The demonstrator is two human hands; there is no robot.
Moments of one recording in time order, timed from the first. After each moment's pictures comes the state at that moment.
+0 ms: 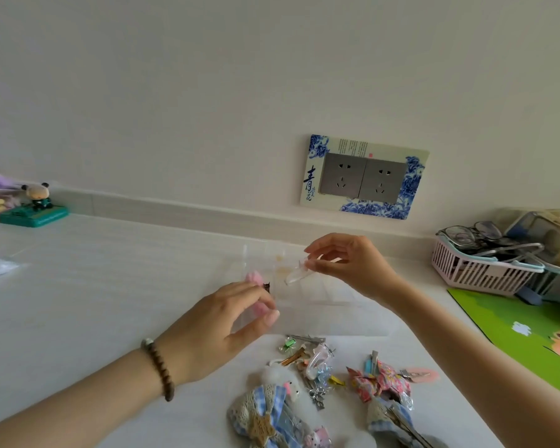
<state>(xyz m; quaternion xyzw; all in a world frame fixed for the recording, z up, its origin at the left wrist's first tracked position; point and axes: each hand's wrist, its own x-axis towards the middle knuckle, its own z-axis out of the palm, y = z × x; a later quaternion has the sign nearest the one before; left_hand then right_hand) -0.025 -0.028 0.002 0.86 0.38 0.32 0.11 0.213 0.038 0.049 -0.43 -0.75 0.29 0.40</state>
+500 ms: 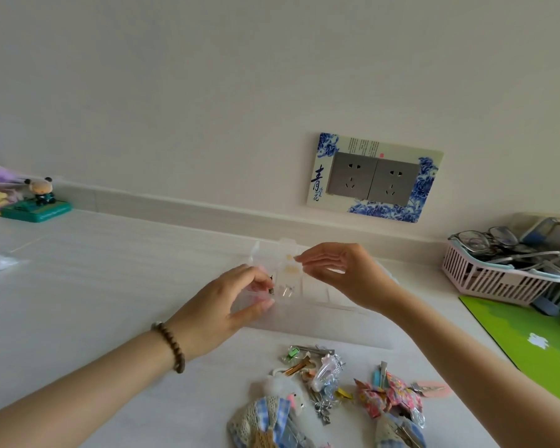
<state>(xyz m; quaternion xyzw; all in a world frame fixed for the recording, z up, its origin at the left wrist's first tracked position) -0.029 0.010 -0.006 0.82 0.39 0.39 0.15 0.201 0.045 0.045 -0.41 -0.81 0.25 0.34</state>
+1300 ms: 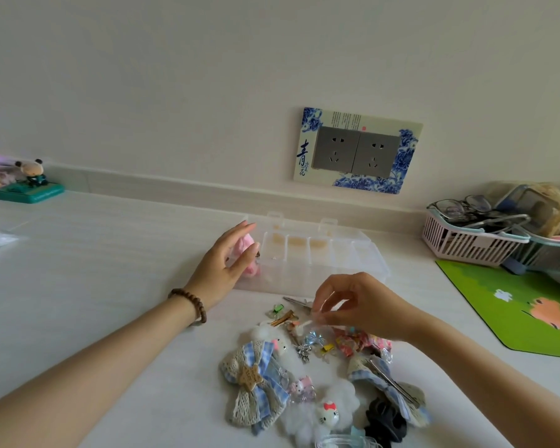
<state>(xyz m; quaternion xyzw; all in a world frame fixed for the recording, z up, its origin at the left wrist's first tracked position) -0.007 0.028 -0.028 0.70 0.43 0.49 0.27 0.244 -0.027 0.005 -0.44 -0.81 0.31 0.23</state>
